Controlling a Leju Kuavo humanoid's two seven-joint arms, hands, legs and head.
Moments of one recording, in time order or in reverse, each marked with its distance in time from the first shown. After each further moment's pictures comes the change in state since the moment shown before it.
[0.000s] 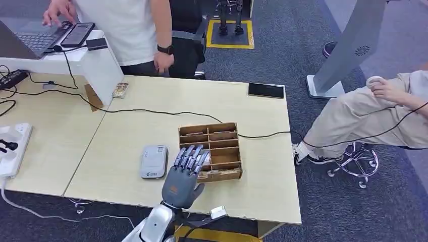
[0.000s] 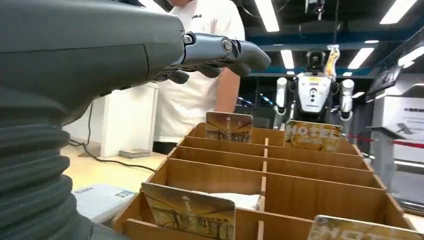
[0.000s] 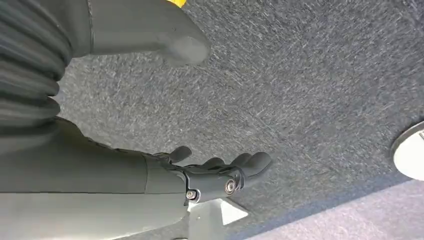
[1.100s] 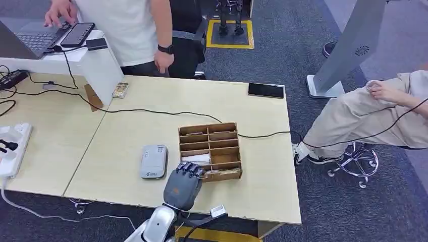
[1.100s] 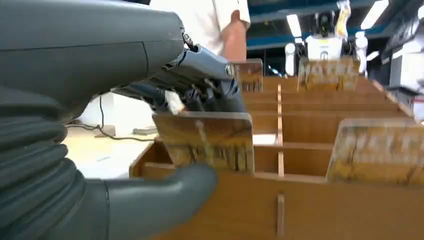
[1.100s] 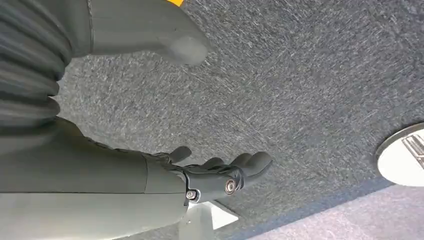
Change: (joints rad) left arm -0.012 -0.015 0.018 0.088 -0.005 -0.081 0.024; right arm -0.001 0.000 0.073 -0.015 -0.033 0.000 0.024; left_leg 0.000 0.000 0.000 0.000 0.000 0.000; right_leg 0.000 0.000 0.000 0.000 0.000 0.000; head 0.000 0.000
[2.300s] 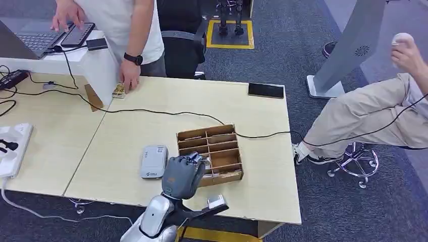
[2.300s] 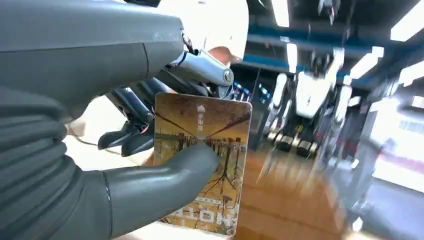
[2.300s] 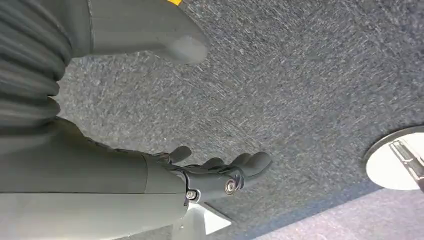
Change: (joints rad) left arm -0.020 0.001 -0.001 -0.165 0.260 0.079 -0.180; right arm 0.001 -0.002 0.064 -0.005 -0.010 0.000 0.003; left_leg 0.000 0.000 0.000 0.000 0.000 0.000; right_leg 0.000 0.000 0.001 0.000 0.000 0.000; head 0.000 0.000
